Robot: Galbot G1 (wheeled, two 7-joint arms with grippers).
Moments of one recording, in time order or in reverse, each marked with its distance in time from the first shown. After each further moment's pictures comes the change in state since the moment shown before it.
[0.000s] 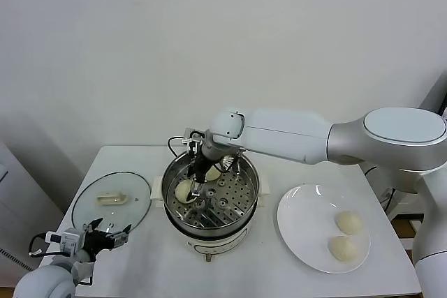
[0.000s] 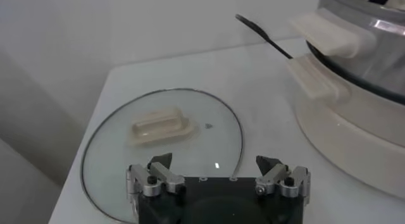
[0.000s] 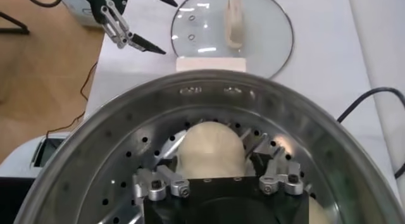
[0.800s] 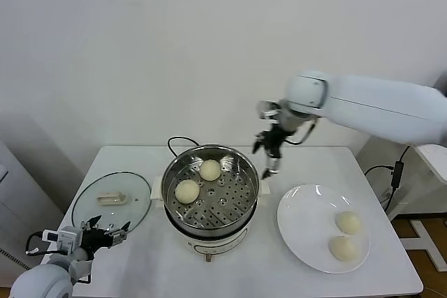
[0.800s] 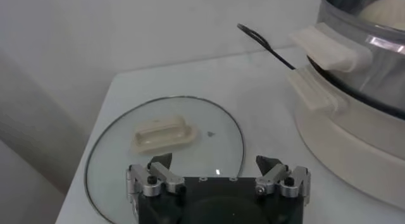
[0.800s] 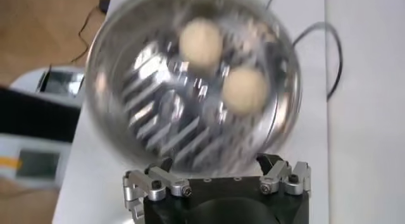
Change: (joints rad) left arm 0.007 0.001 -0.020 -0.018 -0.010 0.004 -0.001; right arm 0.265 -0.505 -0.139 0.218 -0.299 0.181 -0.321
